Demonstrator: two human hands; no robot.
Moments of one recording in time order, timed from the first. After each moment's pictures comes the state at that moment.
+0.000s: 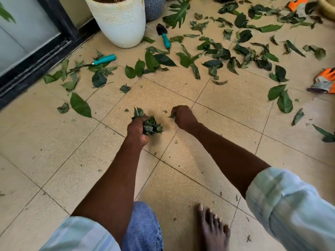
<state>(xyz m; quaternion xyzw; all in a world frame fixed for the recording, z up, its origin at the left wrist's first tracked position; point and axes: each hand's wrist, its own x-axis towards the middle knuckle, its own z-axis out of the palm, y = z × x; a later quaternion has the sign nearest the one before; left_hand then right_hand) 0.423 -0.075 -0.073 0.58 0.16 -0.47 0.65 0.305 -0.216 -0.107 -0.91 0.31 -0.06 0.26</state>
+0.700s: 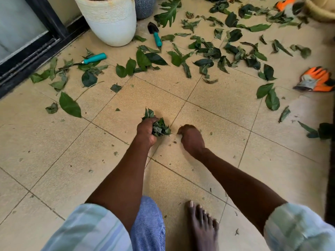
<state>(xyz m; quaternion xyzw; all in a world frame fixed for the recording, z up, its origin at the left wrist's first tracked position) 0.374 -0.105 -0.079 0.59 0.15 -0.51 0.61 0.213 -0.165 -0.115 -0.89 0.38 -0.09 0.23</state>
